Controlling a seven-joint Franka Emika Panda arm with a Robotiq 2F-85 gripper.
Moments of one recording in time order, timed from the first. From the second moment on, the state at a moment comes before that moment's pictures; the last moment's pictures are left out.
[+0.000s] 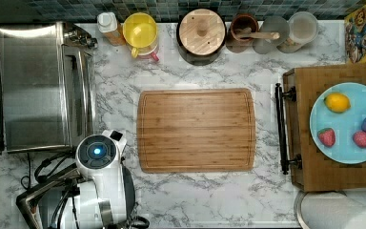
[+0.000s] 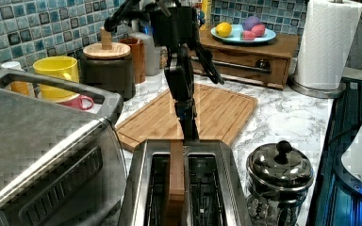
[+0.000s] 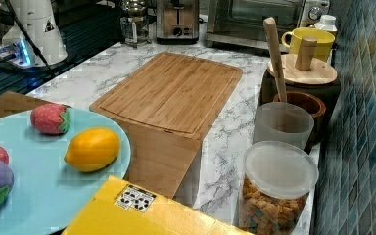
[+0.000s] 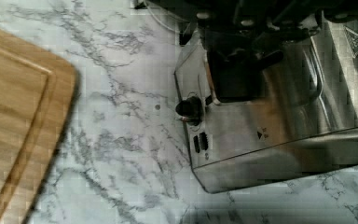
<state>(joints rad) 0.21 -0.08 0.31 -2.37 0.48 0.52 -0.90</state>
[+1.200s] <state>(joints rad) 0.20 0.10 0.32 -2.32 0.42 0.58 -0.75</state>
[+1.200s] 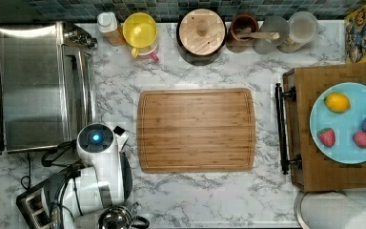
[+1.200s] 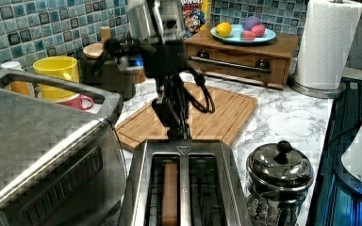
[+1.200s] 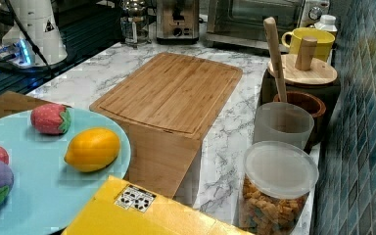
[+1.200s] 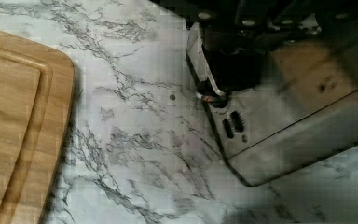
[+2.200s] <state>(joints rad) 0.20 0.14 0.30 -2.27 0.42 0.53 -0.72</state>
